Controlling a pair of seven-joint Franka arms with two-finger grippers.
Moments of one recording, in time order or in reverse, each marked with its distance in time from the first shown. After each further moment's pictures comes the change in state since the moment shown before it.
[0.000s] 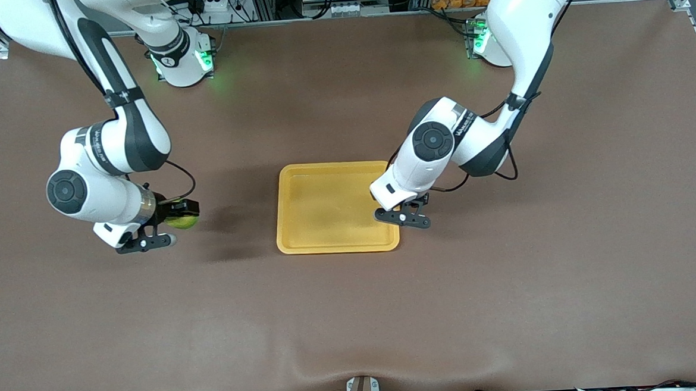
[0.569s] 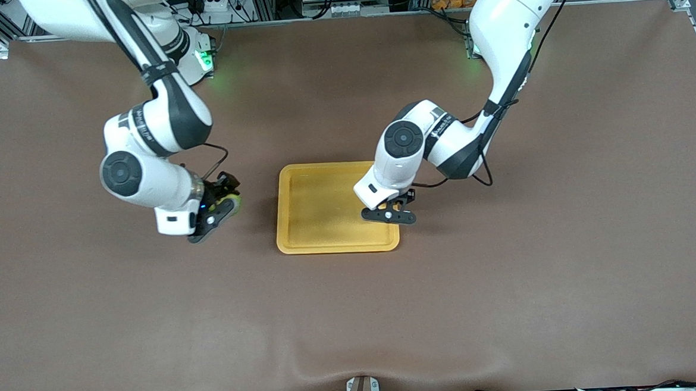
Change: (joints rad) left arm -0.066 0.062 0.003 0.036 0.136 0.000 -0.213; right arm 0.072 0.001 0.127 0.029 0.014 -0.008 -0.418
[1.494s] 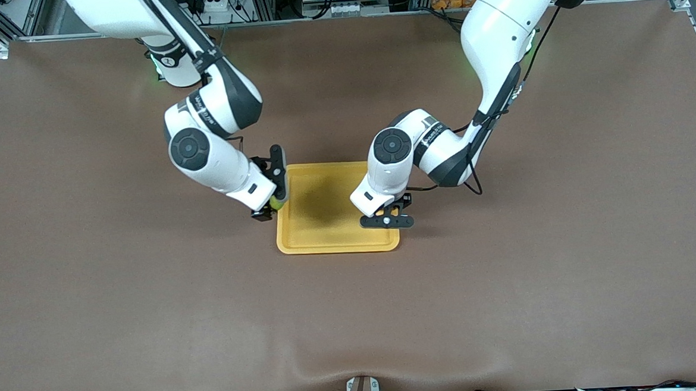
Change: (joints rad) left arm -0.014 0.061 0.016 0.053 0.038 0.002 -0.125; right arm 0.156 0.043 0.005 -0.010 0.028 0.177 -0.791
